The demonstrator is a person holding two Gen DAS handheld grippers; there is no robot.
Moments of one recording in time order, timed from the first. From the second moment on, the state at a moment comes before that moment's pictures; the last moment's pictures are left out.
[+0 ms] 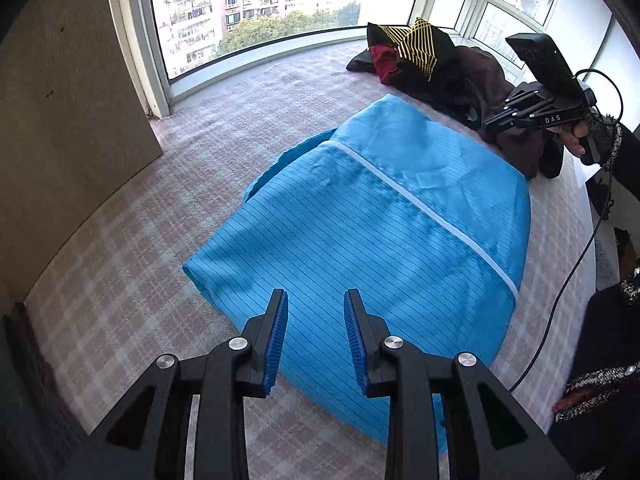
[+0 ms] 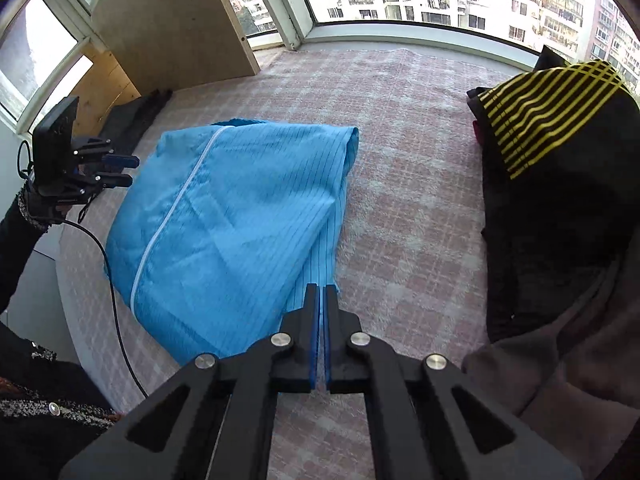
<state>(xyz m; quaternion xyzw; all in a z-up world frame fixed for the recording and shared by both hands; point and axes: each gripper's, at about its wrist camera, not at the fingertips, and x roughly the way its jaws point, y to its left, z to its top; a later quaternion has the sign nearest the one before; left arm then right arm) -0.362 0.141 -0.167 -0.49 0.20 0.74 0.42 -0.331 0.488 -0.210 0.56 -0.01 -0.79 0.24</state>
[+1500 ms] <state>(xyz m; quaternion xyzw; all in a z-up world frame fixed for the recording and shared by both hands) -0.338 0.376 -0.123 -0.58 0.31 0.64 0.40 -0.323 0.488 -0.225 0.52 -0.04 -0.75 0.41</state>
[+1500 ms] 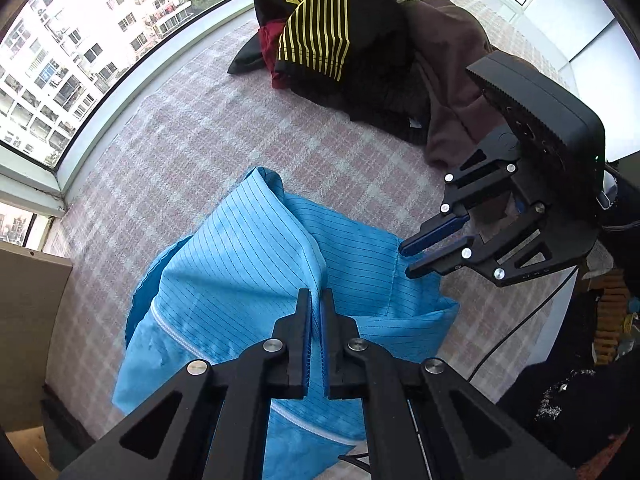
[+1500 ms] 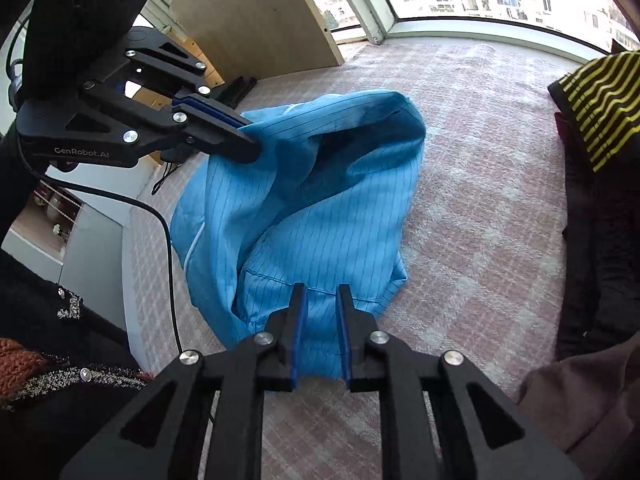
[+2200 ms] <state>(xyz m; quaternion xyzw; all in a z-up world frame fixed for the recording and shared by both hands) -0.347 0.384 -0.125 -0.57 0.30 0.64 0.41 -0.368 0.434 -0.299 0.59 -0.10 -0.65 0.47</state>
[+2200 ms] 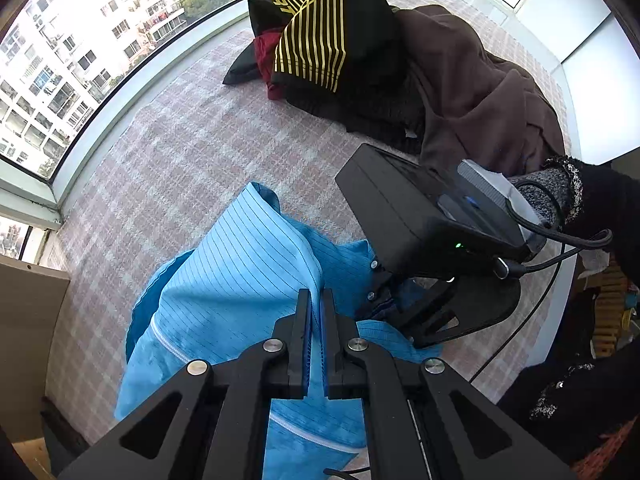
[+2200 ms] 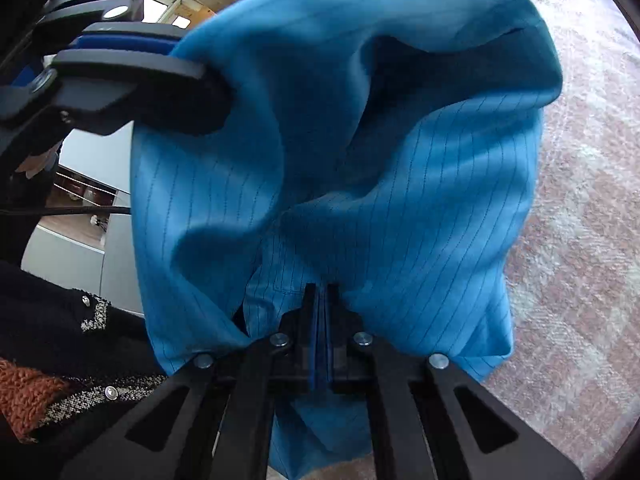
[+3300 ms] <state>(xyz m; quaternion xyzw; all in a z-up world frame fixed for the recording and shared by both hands) -0.343 0.371 -0.109 -0.54 0.24 0.66 0.46 -0.348 0.505 -0.262 0.56 -0.08 -0.75 0.33</state>
